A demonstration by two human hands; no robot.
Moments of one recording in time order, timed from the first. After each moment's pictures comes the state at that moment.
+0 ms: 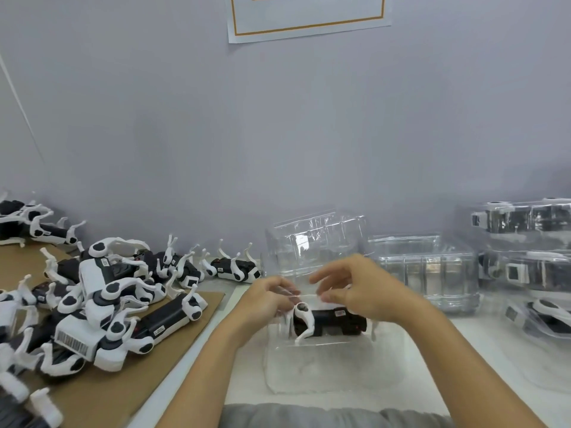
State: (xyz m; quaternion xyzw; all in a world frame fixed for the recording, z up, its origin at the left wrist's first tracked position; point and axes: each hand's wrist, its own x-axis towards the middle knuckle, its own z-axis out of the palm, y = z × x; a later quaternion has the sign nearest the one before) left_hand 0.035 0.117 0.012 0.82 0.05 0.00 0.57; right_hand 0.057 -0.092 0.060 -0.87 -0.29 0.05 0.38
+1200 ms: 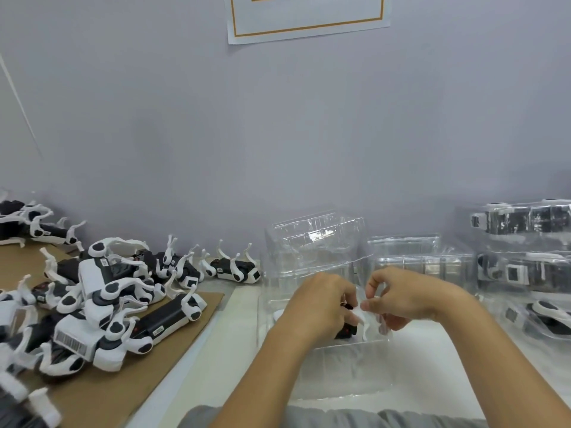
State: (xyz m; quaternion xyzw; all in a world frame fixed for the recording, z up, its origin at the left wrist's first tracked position) left_hand 0.031 0.033 0.032 0.96 -0.12 0.11 0.23; right_hand 0.067 -0.135 0.064 -0.93 -0.13 0.15 0.32
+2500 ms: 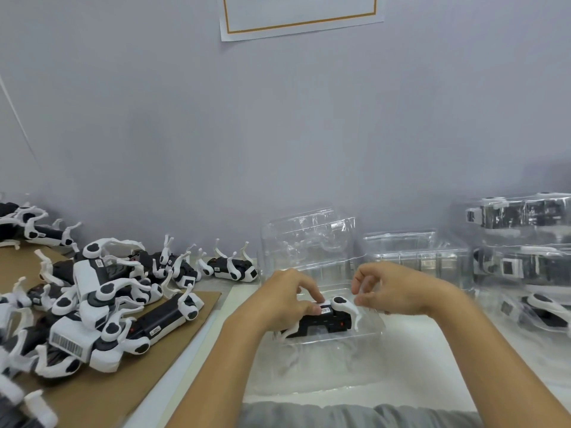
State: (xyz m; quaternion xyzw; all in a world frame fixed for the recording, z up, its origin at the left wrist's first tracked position) left_hand 0.031 0.082 0.037 0.96 -0.07 0.03 0.28; right_hand 0.068 -0.135 0.062 -0.93 -0.18 0.12 0.29
